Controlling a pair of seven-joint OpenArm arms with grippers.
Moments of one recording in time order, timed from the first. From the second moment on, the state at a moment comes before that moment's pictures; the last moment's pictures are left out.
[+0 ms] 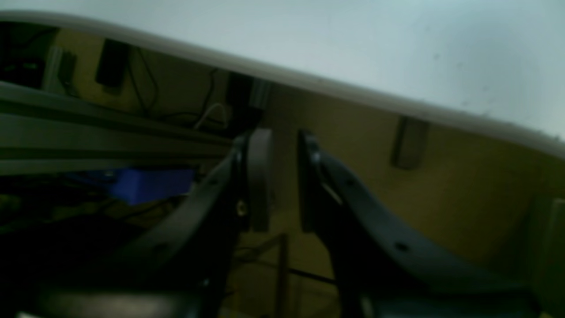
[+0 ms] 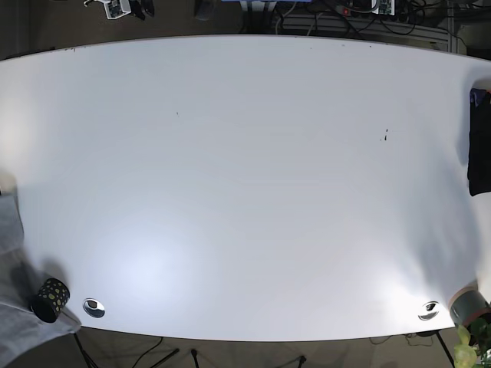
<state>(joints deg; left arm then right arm) 64.1 6.3 -14.6 109.6 -1.1 -10.5 13.5 -63.7 14.1 14.9 106.8 9.0 23.3 -1.3</state>
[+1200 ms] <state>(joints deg) 22.2 2.1 -13.5 34.4 -0.8 -6.4 4.5 -29.7 12.7 0.3 51.5 8.8 22.7 -0.6</state>
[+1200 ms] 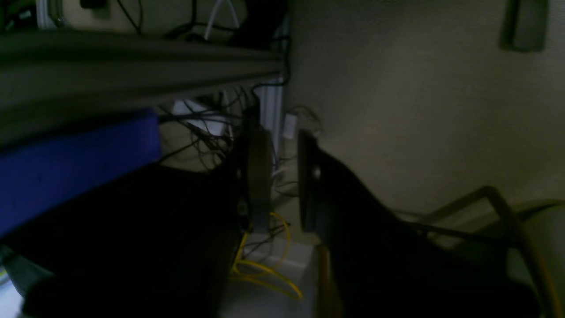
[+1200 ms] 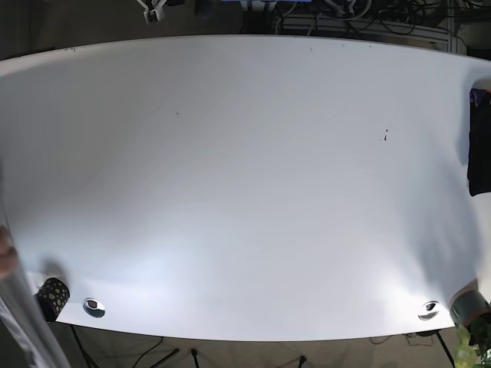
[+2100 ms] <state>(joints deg) 10.8 -2.1 -13.3 19.4 -0.9 -4.4 1.9 -12.8 10.1 0.5 30.7 9.0 22.9 -0.3</state>
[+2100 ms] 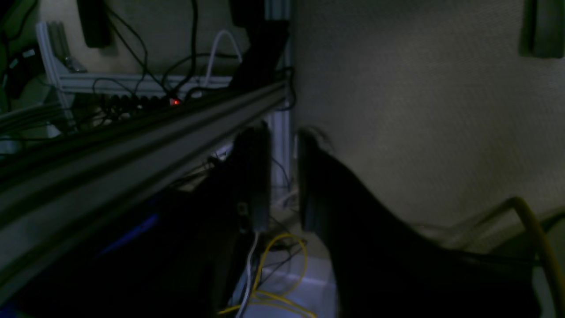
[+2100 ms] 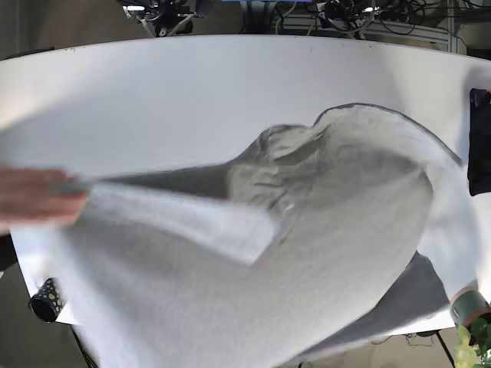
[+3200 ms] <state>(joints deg) 41.4 -1.5 -9.0 59.2 -1.2 -5.8 1.8 -41.9 13.2 0.8 59.2 9.4 23.2 -0.3</state>
